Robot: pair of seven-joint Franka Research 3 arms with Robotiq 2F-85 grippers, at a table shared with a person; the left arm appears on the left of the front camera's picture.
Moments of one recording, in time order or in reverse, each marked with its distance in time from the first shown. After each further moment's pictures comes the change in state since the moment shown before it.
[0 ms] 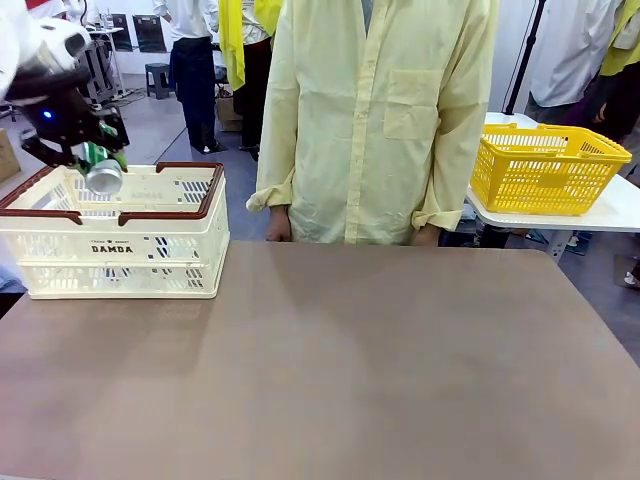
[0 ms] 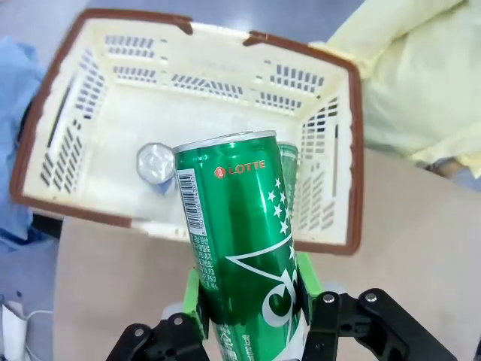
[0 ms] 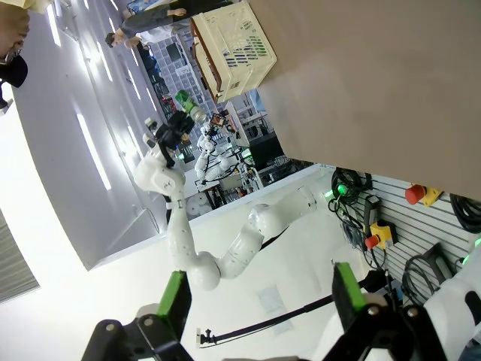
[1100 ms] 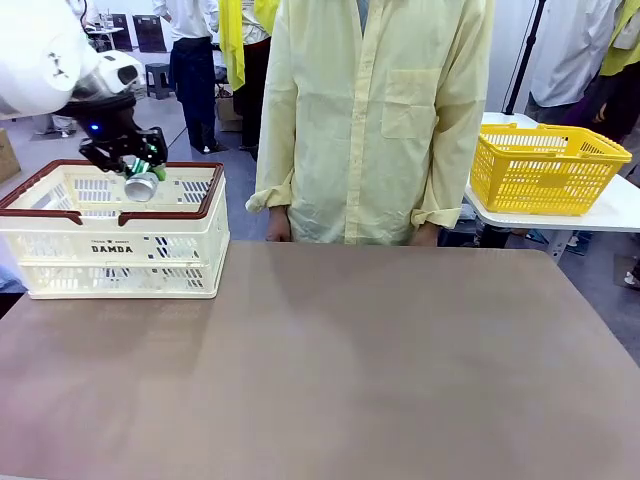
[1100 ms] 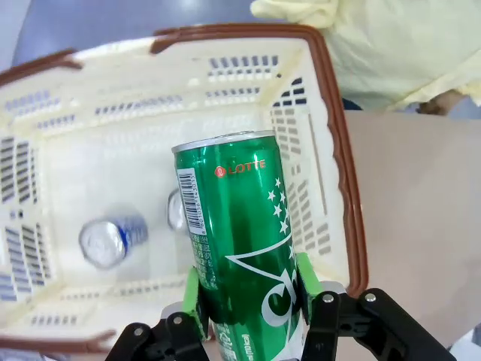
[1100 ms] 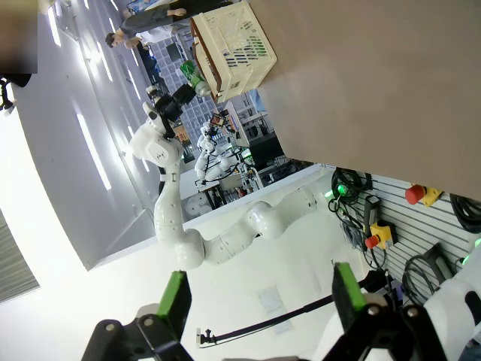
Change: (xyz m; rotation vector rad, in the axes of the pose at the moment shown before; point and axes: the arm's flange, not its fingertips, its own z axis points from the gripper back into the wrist) left arm 0.053 -0.034 -0.084 -0.079 0.139 -0.289; right arm 0.000 0.000 0.000 0.000 0.000 0.000
